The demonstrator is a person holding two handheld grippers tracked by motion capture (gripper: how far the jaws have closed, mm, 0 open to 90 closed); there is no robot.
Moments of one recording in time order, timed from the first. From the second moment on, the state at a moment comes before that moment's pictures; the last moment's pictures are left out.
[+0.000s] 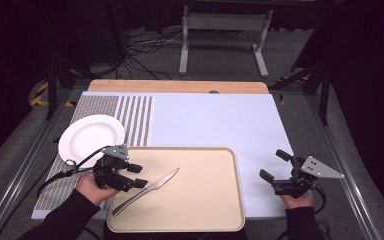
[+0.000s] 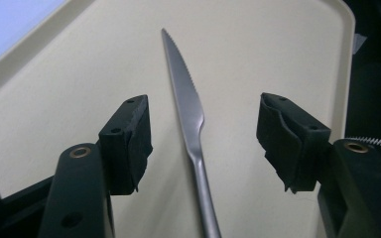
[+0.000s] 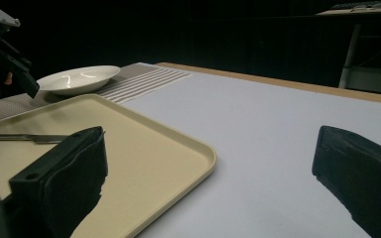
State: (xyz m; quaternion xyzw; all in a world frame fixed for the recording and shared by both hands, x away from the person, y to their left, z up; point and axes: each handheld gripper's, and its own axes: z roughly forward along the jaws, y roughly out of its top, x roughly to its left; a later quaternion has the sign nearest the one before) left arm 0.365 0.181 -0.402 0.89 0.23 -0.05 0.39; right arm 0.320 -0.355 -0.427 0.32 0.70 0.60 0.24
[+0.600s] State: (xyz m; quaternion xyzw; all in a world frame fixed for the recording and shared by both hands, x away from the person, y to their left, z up) left arm 0.370 0.149 -0.424 0.91 0.21 -0.06 0.36; right arm 0.320 -0.355 -0.428 0.32 0.70 0.60 0.23
